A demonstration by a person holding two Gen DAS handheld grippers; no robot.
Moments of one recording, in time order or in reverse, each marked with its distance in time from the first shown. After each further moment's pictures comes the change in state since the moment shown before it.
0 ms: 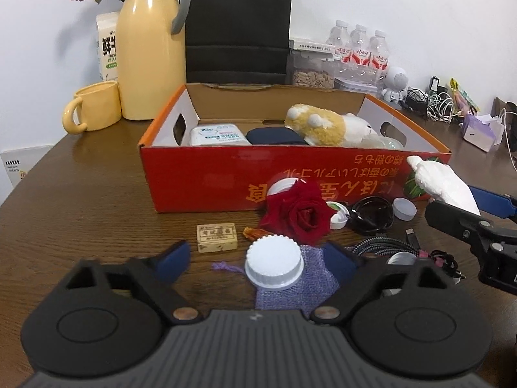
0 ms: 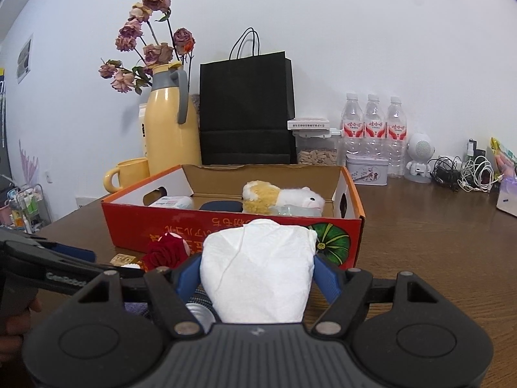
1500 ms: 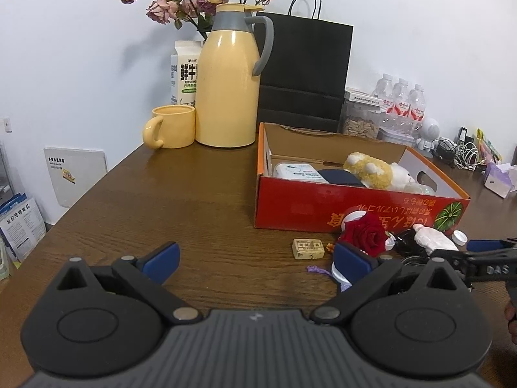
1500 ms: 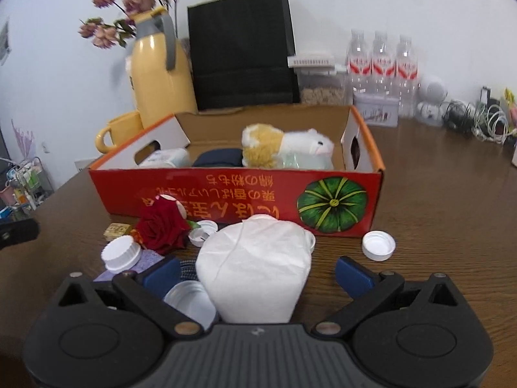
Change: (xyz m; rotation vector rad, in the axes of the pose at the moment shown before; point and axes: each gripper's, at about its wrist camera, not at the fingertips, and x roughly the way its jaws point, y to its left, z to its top) left arm -0.075 0.071 -0.012 -0.112 -0.133 0.100; right arm 0.039 -0.003 0.012 0.065 0.265 0.018
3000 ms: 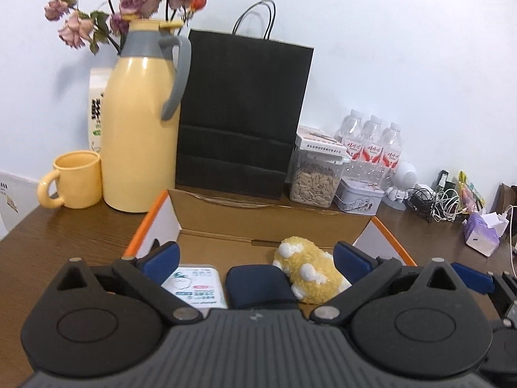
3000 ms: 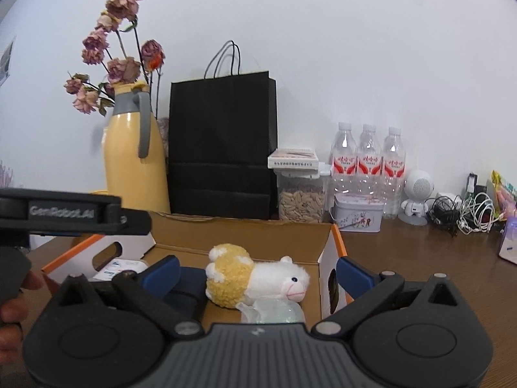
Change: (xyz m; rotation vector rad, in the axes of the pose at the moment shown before) left arm 0.109 -0.093 0.093 -0.032 -0.100 -0.126; right arm 0.017 -0.011 0.072 -0.076 -0.321 -0.094
